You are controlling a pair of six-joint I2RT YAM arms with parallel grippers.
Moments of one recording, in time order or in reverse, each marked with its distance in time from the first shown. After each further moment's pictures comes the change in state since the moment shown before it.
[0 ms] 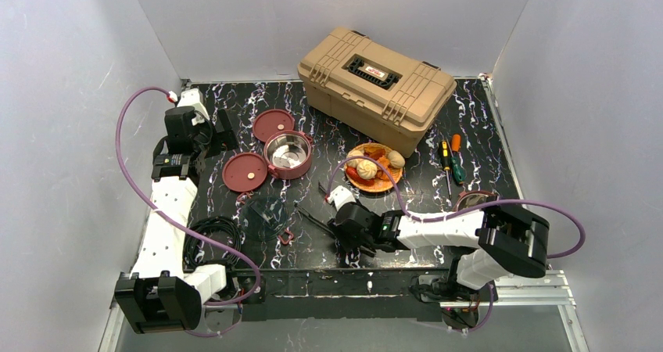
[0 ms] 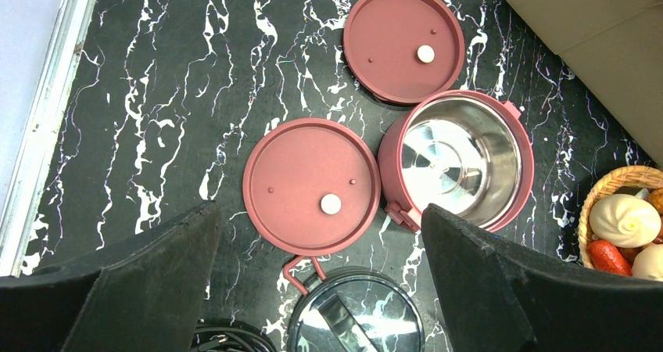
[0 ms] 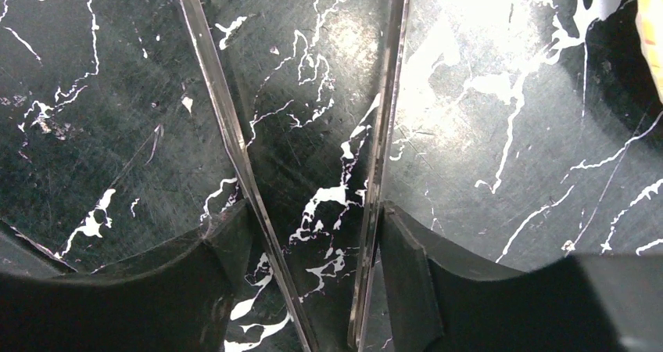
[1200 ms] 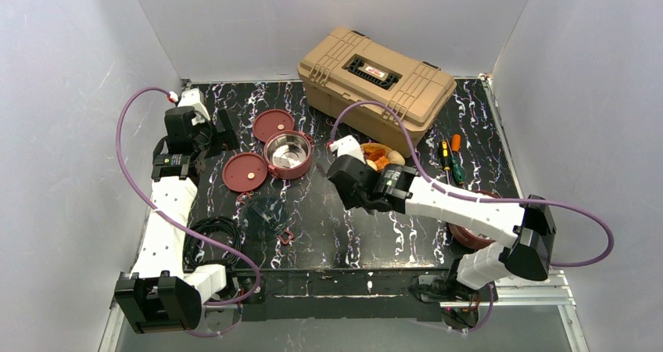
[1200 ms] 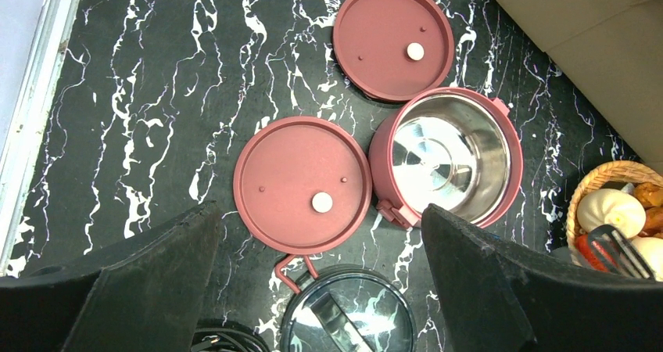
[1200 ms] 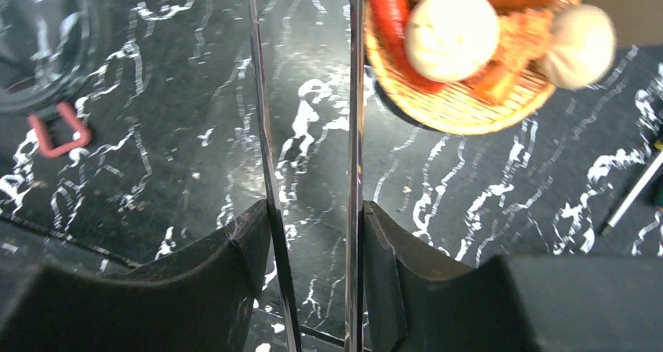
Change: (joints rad) left arm 0.000 0.000 0.000 -0.003 0.021 -0.011; right arm -0.069 -0.031 0.582 -0.661 0.153 0.121
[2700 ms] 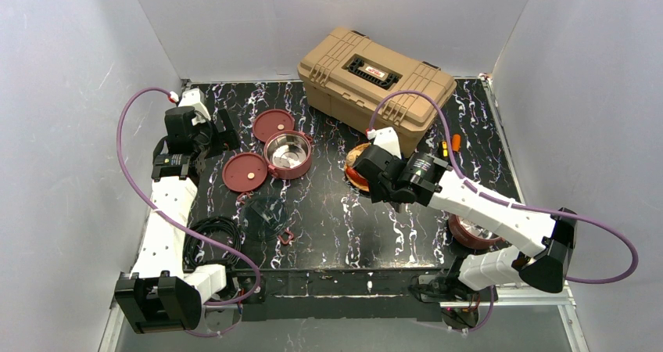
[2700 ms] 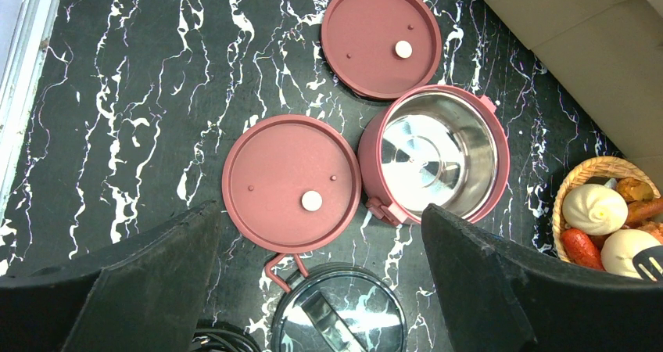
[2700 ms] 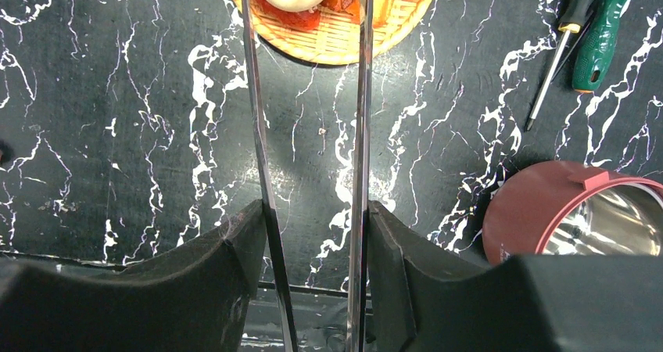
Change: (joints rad) left arm 0.000 0.000 0.000 0.001 0.036 -0.016; right arm -0.115 -0.119 0.039 -0.304 0.067 0.157
